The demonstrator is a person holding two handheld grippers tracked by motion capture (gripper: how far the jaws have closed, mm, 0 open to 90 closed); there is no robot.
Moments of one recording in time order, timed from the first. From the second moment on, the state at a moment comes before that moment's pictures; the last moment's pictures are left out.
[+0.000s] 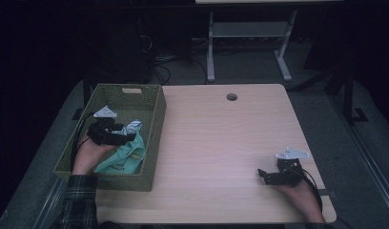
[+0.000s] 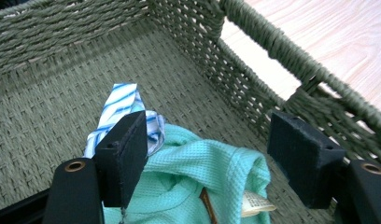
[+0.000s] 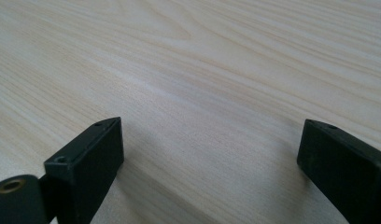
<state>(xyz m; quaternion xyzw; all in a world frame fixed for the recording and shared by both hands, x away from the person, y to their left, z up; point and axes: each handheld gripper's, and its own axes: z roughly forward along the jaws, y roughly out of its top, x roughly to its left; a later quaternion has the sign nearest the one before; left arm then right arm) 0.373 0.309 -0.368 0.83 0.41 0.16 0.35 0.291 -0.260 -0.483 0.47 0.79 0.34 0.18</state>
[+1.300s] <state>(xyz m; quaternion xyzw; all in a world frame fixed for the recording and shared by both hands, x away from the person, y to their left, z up) 0.388 0.309 -0.414 0.86 0.42 0.09 0.27 0.291 -0.260 -0.483 0.47 0.79 0.34 0.18</state>
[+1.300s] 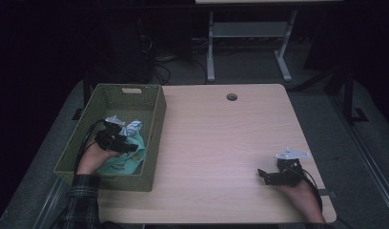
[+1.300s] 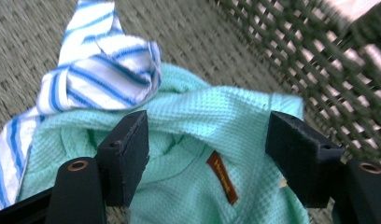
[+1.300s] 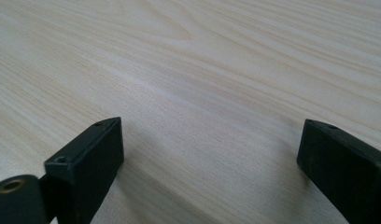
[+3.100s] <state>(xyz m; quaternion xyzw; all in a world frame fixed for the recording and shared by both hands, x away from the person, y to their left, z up) 0.390 0.313 -0.409 0.86 0.46 0.06 0.23 0.290 -0.260 -0.483 0.48 0.79 0.34 0.19</state>
